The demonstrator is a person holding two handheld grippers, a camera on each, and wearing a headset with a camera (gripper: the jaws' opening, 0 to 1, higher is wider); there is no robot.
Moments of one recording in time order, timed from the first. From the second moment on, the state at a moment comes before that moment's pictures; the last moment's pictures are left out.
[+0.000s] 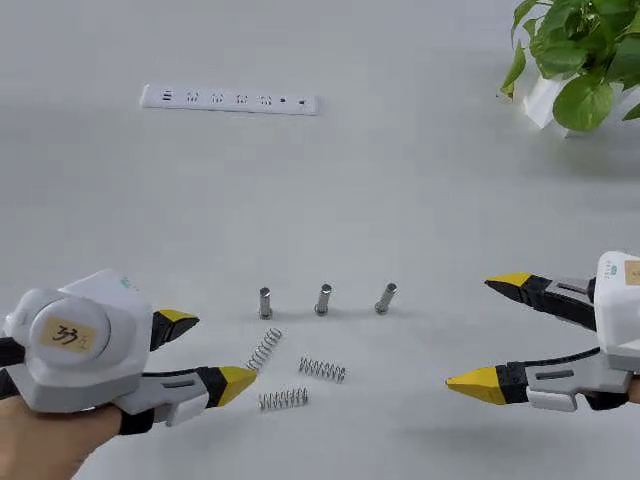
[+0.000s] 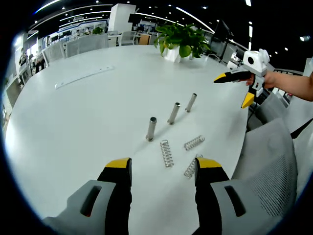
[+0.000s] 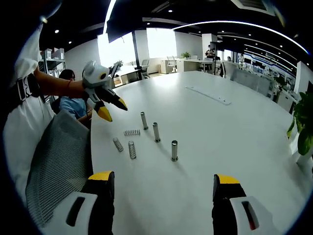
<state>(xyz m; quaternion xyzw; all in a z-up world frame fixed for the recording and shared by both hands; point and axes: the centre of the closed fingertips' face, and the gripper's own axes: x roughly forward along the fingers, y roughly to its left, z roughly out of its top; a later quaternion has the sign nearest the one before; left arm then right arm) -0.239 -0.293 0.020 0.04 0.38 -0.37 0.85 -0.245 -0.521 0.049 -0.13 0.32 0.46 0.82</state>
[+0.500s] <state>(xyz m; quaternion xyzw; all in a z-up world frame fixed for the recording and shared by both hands) -0.246 -0.313 -0.009 0.06 0.42 -0.36 0.83 -0.257 -0.519 0.045 -0.12 0.32 0.47 0.81</state>
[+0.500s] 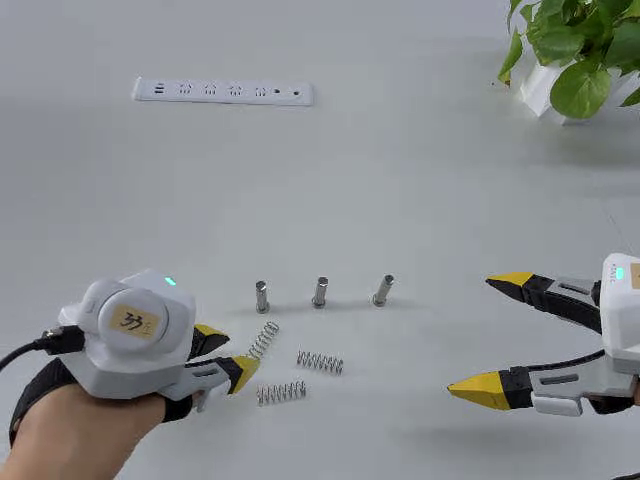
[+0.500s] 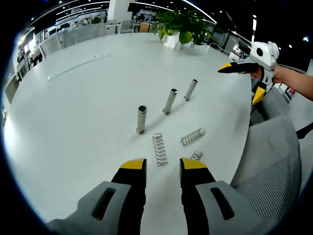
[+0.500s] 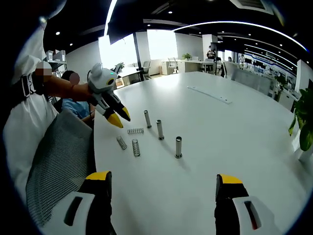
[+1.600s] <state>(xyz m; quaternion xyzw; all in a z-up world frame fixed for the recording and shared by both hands) -0.240 -0.313 -0.035 0.11 0.45 -0.36 0.81 -0.256 -0.524 0.043 -0.12 0.32 0.47 0.81</state>
